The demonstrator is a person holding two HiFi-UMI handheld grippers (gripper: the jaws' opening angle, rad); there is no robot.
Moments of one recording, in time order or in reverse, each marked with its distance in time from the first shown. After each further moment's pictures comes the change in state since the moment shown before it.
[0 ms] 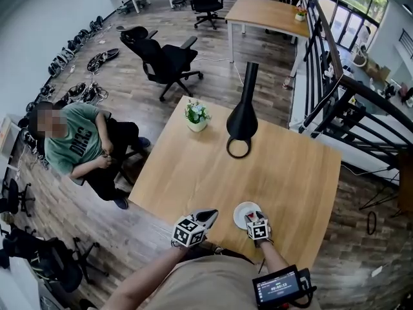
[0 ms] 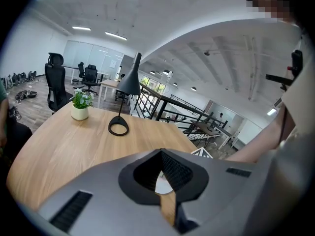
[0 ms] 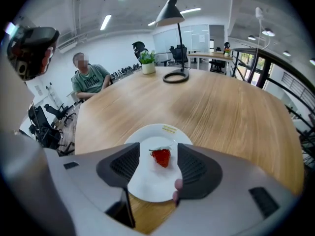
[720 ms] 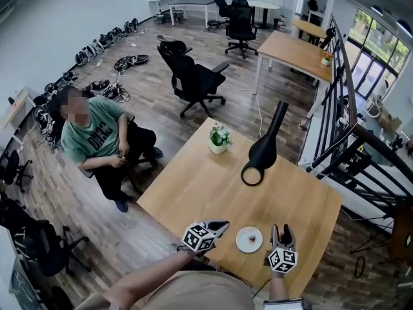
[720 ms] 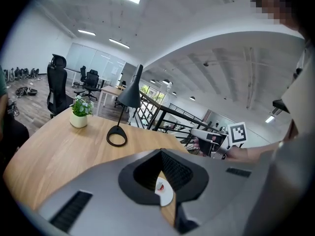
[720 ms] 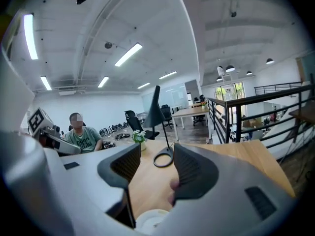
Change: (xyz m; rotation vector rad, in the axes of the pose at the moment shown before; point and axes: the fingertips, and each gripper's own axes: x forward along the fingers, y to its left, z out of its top) left arm -0.007 -0.001 0.038 -0.033 -0.101 -0.032; right arm -0.222 -0.032 0.184 0.142 -0.694 -0.139
